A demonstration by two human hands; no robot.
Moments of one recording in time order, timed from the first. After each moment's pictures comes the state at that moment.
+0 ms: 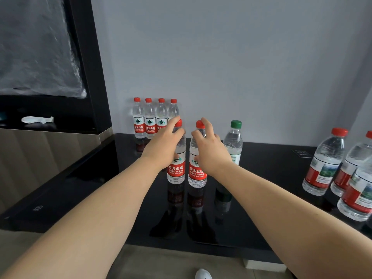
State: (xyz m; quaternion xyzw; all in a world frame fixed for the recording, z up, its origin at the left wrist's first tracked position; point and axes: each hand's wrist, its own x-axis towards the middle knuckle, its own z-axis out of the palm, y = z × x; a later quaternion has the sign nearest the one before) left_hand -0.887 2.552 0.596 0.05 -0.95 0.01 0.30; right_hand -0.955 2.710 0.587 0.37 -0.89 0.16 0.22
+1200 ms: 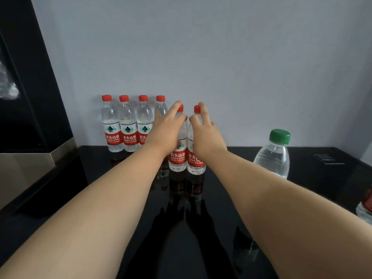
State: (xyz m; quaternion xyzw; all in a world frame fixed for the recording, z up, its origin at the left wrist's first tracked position) left_hand -1.099 2.450 0.587 -0.01 -0.95 -0.03 0.31; right_hand -1.126 2.596 0.580 0.29 -0.91 0.18 0.23
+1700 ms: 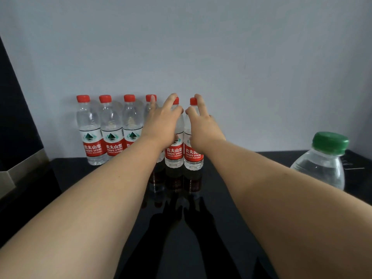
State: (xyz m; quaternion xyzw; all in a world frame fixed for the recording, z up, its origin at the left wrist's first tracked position) left_hand -1.182 2.424 0.589 0.01 -0.95 0.02 0.32; right_hand -1.216 2.565 0.578 0.28 -0.92 0.17 0.22
